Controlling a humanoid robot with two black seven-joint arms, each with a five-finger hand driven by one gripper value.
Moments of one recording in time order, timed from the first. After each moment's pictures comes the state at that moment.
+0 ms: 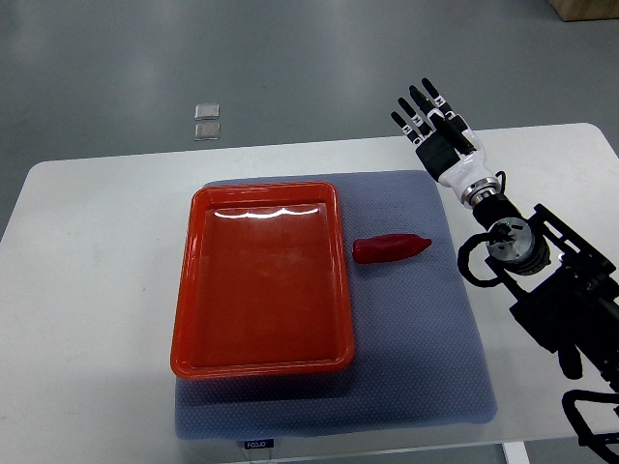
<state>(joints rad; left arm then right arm) -0.08 0.00 0.07 -0.28 0.12 -0.01 0.06 0.61 -0.06 1.10 0.82 -0.13 0.20 0.21</state>
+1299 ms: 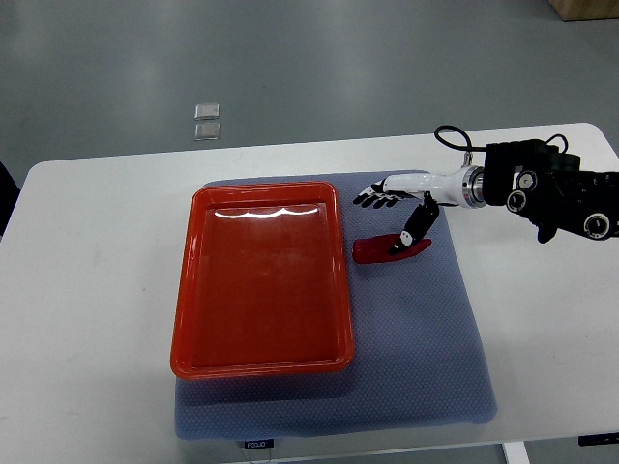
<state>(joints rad) -0.09 0.00 0.07 -0.28 0.12 -0.01 0.06 1.14 -0.43 -0.05 0.95 -0.95 0.26 0.13</state>
